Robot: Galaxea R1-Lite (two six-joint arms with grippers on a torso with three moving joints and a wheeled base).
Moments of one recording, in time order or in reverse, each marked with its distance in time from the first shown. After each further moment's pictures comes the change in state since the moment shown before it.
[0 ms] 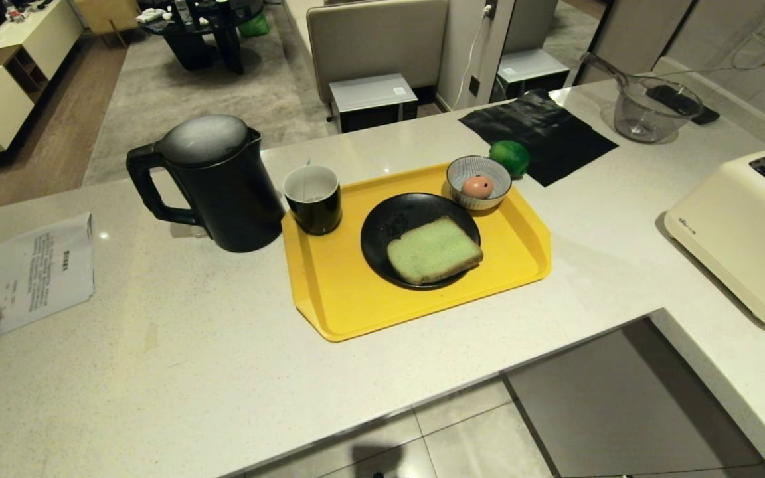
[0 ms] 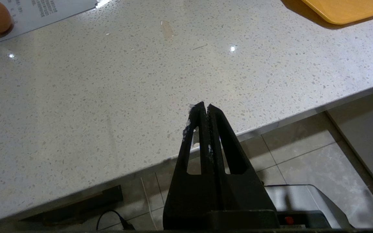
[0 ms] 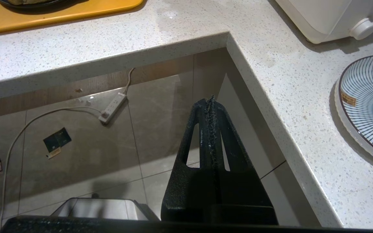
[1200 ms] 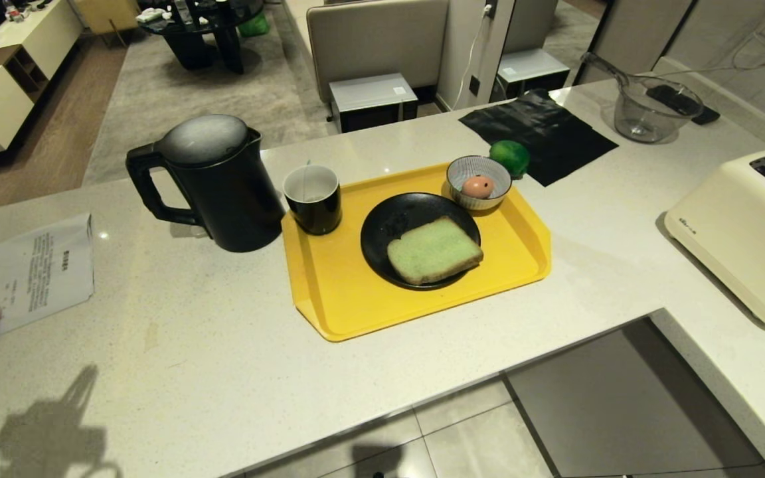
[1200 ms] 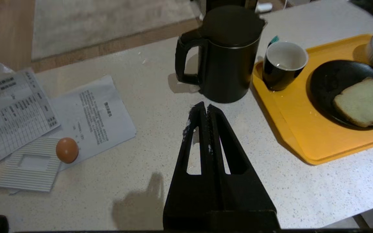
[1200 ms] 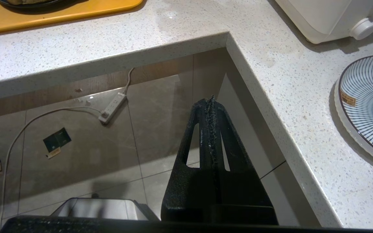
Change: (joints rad) left arm 0.002 0.672 -0.971 0.206 0.036 0.027; right arm 0.000 0.000 0.000 0.000 0.000 0.000
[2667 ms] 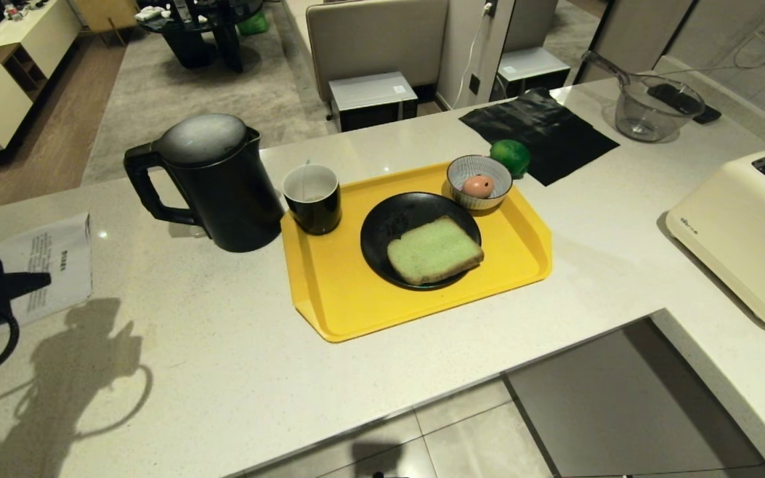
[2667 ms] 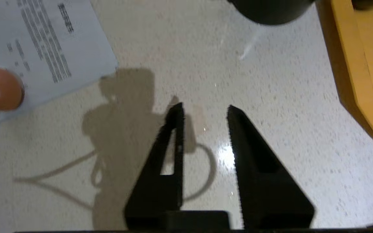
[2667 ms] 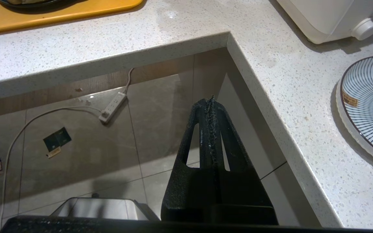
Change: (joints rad) left arm 0.215 0.507 0.051 -0.089 -0.179 -0.012; right arm 0.000 0.000 0.000 0.000 0.000 0.000
